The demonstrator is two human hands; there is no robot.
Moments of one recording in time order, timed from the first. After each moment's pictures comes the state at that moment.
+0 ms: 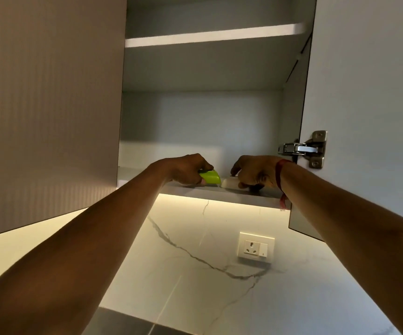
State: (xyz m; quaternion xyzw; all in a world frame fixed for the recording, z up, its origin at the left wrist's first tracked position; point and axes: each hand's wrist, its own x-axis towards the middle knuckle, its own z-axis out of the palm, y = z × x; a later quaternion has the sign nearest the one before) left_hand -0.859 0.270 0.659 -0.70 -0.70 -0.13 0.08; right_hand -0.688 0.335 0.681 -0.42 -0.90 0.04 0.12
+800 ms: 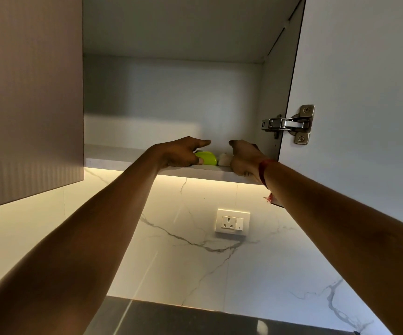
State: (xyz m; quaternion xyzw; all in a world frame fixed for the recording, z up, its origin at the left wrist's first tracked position) left_hand -0.853 0.313 0.640 -0.72 -0.62 -0.29 -0.08; right_hand -0.672 0.341 0.639 -0.48 -0.84 0.01 0.26
